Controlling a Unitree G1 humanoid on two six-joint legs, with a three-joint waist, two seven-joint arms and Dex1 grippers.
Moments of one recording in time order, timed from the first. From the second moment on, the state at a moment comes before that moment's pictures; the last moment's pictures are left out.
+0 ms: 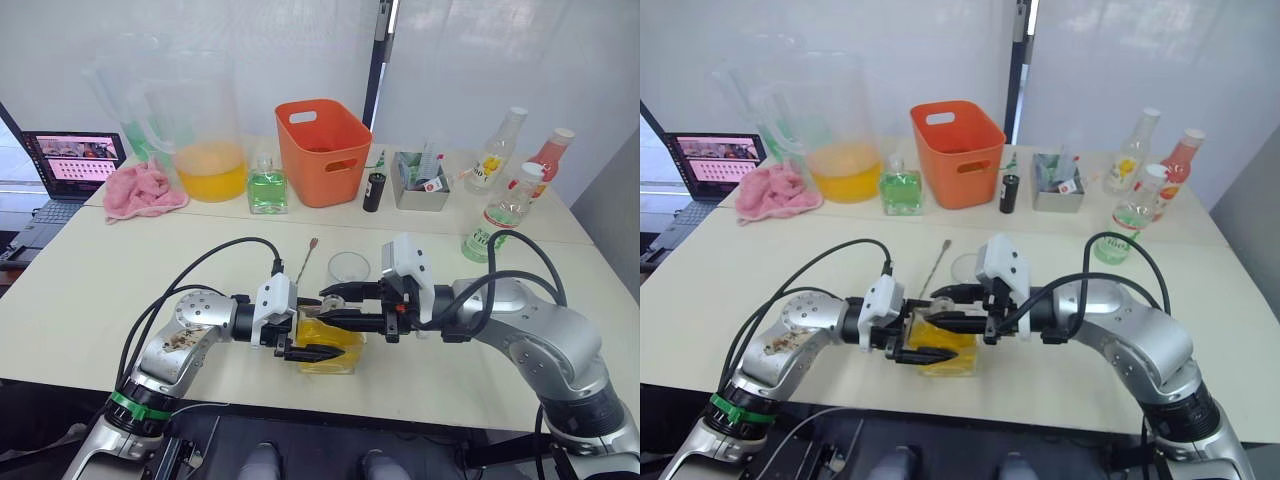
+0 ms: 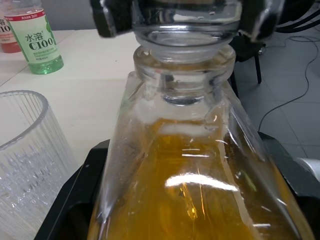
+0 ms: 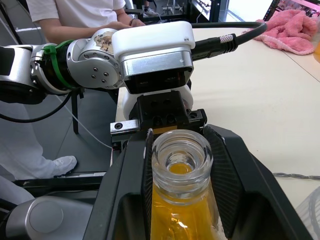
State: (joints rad) left arm -0.42 0.55 -0.21 -0.16 -0.40 0.28 -1.22; right arm -0.54 -0.64 0.15 -0.56 0.75 0.81 0.81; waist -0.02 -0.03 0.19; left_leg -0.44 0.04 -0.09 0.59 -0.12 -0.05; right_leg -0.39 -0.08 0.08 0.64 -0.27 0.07
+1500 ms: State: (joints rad) left arm -0.38 0.53 -0.20 -0.22 -0.40 0.31 -1.16; right arm -0.45 -0.78 -0.35 0.63 0.36 0.20 0.60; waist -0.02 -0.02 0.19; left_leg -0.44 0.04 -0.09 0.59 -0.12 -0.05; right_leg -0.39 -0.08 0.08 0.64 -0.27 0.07
